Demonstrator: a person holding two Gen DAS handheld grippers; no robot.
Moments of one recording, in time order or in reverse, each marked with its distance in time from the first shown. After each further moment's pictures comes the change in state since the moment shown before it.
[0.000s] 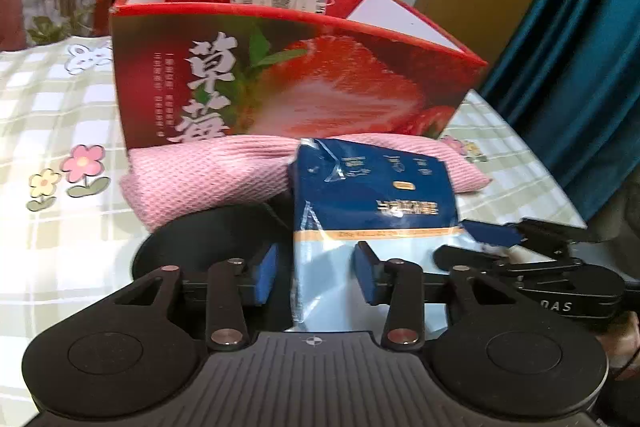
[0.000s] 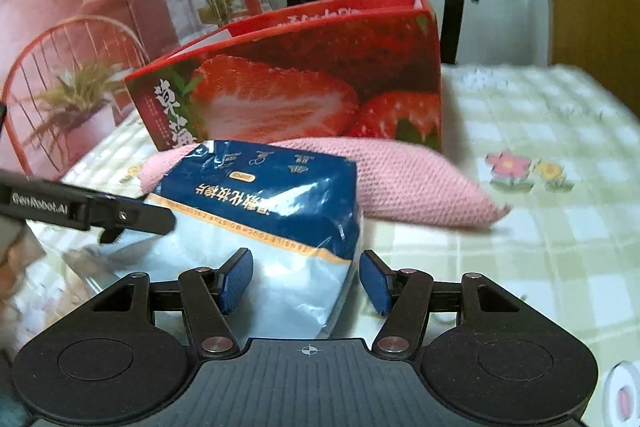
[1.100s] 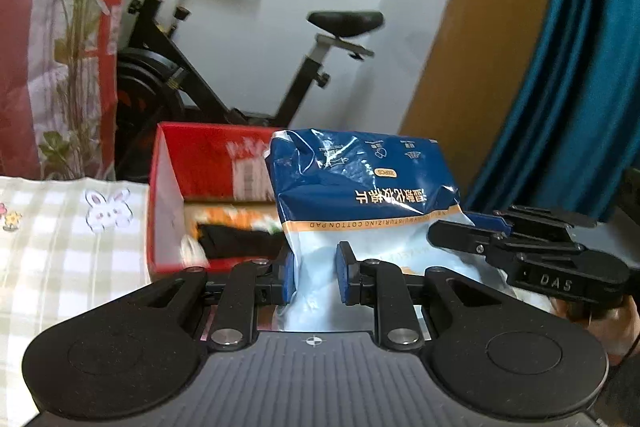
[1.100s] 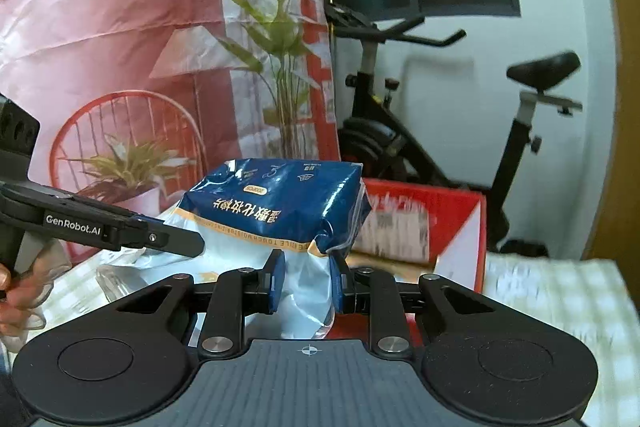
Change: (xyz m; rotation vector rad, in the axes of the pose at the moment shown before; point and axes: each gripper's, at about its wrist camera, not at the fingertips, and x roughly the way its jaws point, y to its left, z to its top) left arm -0.057 -0.007 0.091 0.035 -0.293 0.031; right arm -0.033 0.028 0.149 -0.276 -0.257 0.099
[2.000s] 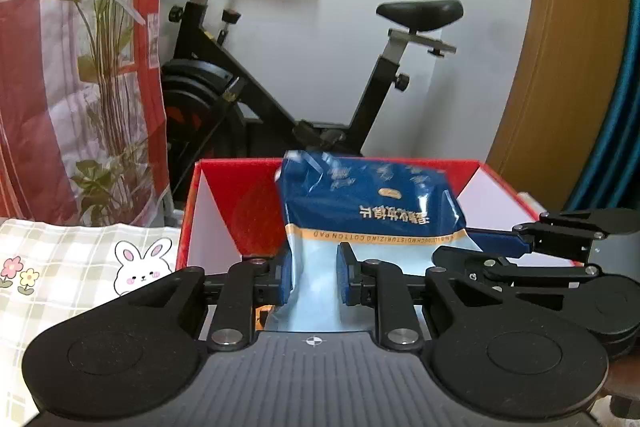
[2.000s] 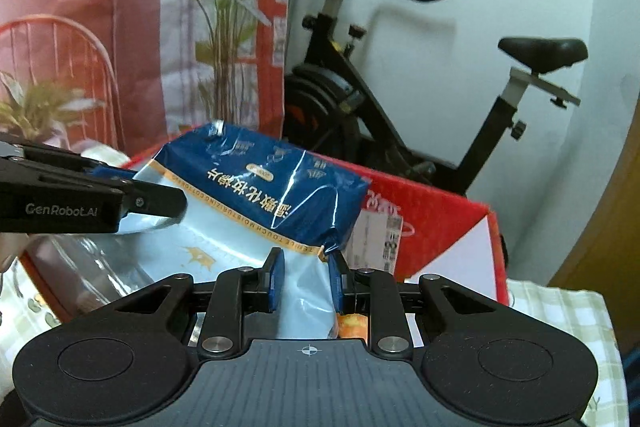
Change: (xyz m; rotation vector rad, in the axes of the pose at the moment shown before) left arm 0.099 0.032 0.041 0.049 0.014 0.227; right arm 0.164 -0.022 0.013 -0.074 0.192 -0.201
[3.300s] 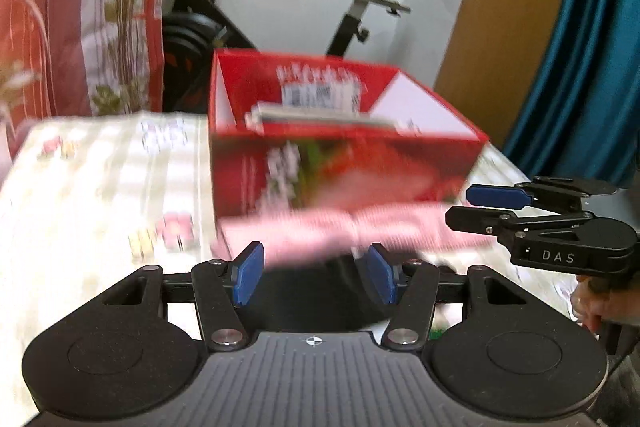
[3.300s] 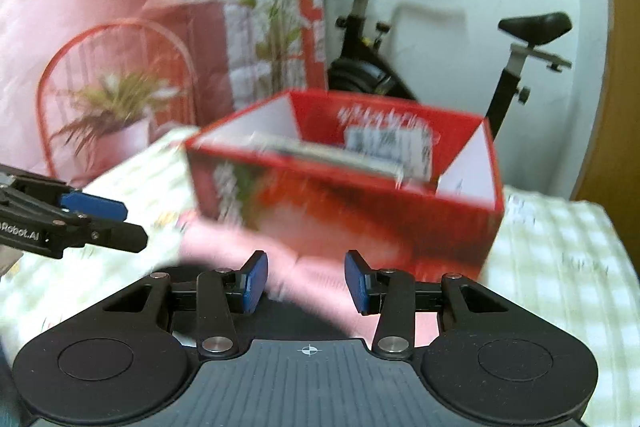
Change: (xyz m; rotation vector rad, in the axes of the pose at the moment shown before) left arm -0.155 -0.012 -0.122 -0.032 0.103 -0.100; right arm -0.167 0.046 -0.113 0.050 -0.011 0.127
